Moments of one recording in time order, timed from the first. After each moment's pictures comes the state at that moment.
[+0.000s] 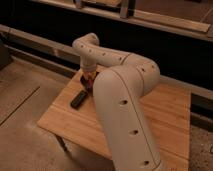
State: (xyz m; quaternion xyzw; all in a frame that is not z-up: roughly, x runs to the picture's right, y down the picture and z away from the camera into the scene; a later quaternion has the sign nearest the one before) arm -0.090 -0.072 0.895 -0.21 0.18 0.67 0.69
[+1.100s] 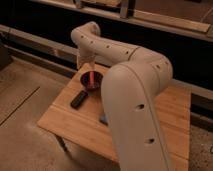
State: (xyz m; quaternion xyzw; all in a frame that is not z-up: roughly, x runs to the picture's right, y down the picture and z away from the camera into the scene) arm -0.114 -0.144 0.814 -0.18 0.06 0.69 0.70
